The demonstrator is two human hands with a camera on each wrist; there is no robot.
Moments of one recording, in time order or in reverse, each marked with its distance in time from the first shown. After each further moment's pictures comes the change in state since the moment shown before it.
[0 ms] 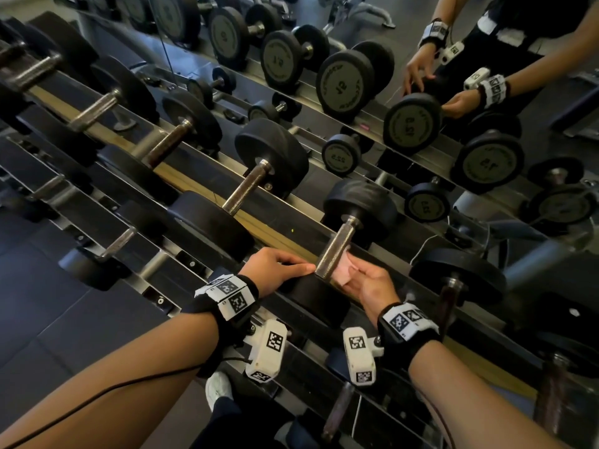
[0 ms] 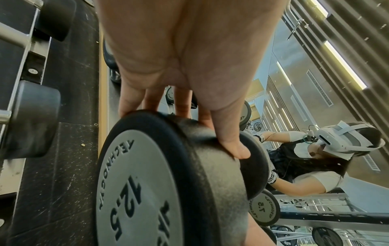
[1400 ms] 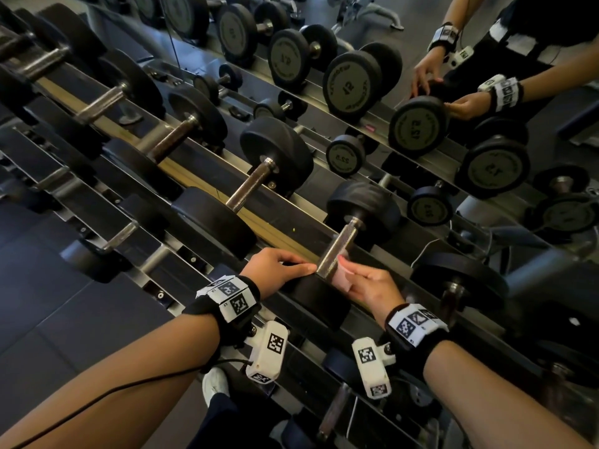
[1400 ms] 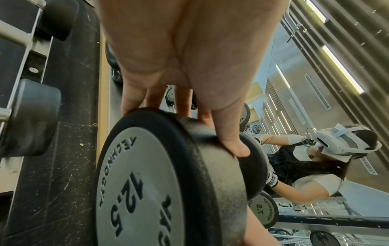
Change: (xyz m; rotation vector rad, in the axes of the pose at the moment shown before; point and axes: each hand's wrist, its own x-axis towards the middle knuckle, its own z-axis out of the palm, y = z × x) left_hand -0.002 -0.002 0.002 -0.006 0.005 -0.019; right_hand -0.011 -0.010 -0.010 -0.064 -0.189 -0.017
